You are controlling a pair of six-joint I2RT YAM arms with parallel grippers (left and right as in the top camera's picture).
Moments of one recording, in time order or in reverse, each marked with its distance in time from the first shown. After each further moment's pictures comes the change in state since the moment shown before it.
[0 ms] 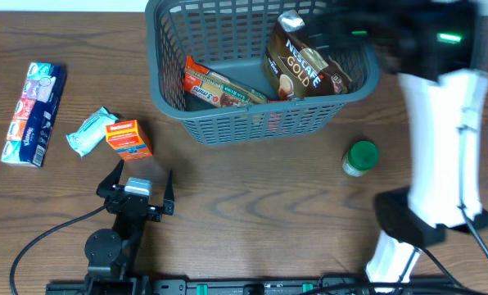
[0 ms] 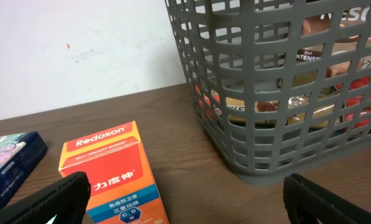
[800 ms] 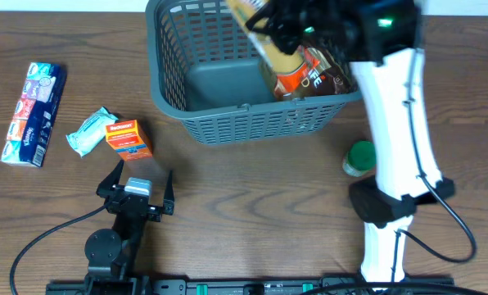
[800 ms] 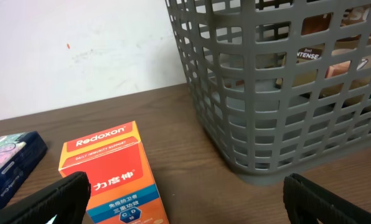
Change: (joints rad) left arm 0.000 0.000 0.000 0.000 0.000 0.000; right arm 0.183 0.179 -0.008 0.168 -0.364 -0.105
